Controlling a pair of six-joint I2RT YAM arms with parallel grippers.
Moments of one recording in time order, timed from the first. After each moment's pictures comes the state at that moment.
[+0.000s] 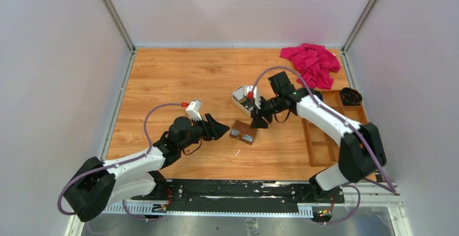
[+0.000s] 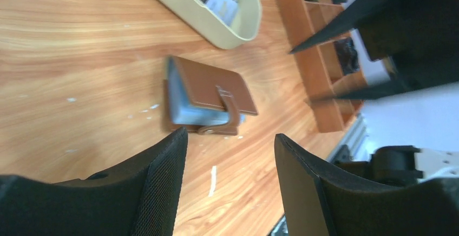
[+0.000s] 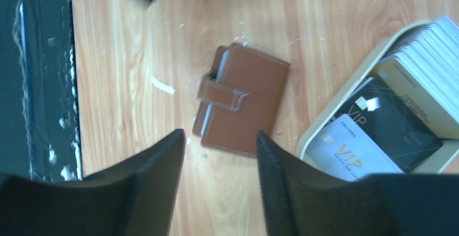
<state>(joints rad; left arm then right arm) -0.72 1.06 0.28 0.53 0.09 -0.82 0.50 1.53 1.12 -0.61 -0.75 -0.62</state>
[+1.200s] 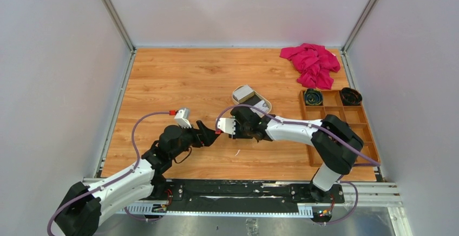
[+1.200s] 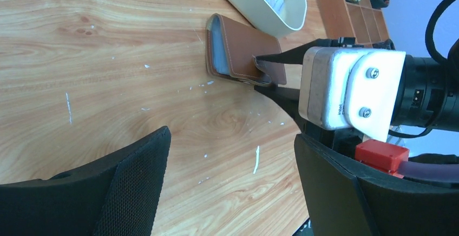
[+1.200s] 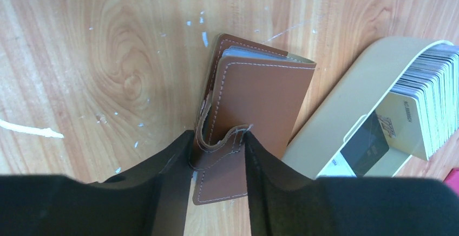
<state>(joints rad) -0.66 0.77 0.15 0.31 0.02 -0.74 0.93 1.65 0.91 -0.20 0.06 -0.74</state>
